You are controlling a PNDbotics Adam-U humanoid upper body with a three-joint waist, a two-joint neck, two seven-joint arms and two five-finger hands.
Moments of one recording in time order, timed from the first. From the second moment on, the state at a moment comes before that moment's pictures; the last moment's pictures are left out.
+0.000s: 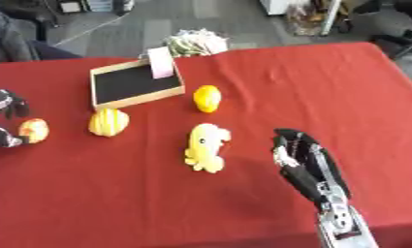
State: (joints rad) left arm -0.65 0.63 -0.19 -0.97 -0.91 -0.13 -0.36; right arm -0.03 -0.16 0.14 -1.69 0.08 -0.10 -0.02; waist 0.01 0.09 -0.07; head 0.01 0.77
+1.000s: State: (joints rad) left arm -0.70 0.59 -0.19 -0.97 -0.91 -0.15 -0.32; right arm -0.03 -0.16 0.14 -1.69 0.08 -0.10 -0.02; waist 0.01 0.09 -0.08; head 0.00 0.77
